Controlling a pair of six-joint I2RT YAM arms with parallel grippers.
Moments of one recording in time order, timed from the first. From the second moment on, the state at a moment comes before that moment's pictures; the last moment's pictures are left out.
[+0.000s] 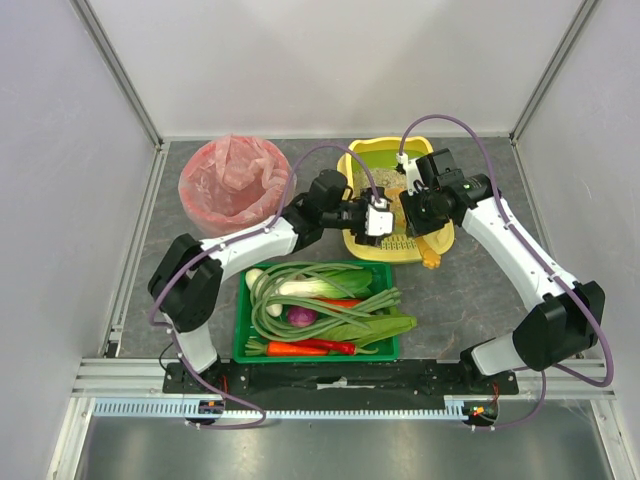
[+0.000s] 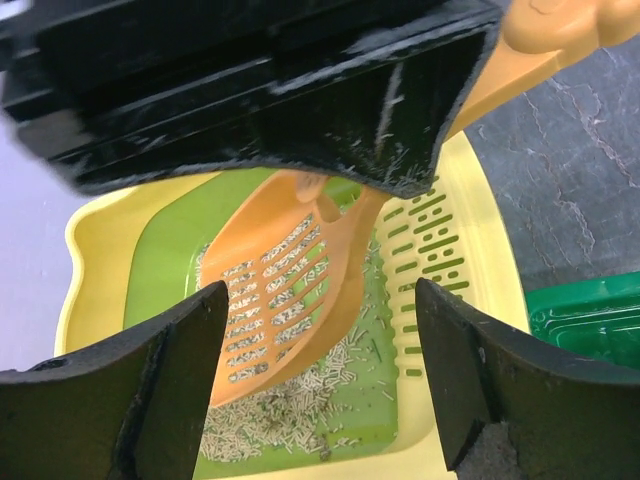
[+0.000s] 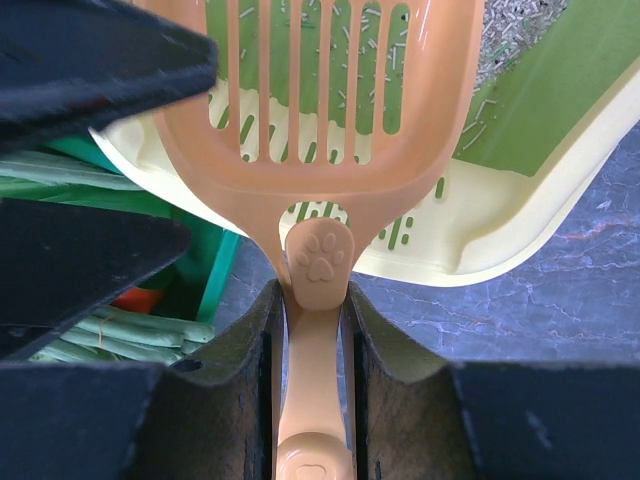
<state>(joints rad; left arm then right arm) -0.77 1.78 1.29 0.14 0.62 0.84 0.37 1.45 1.36 -0.96 -0.05 0.01</state>
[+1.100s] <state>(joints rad) -0.86 1.96 1.24 0.40 0.37 1.04 0.37 1.44 1.37 -0.95 -0.04 0.01</state>
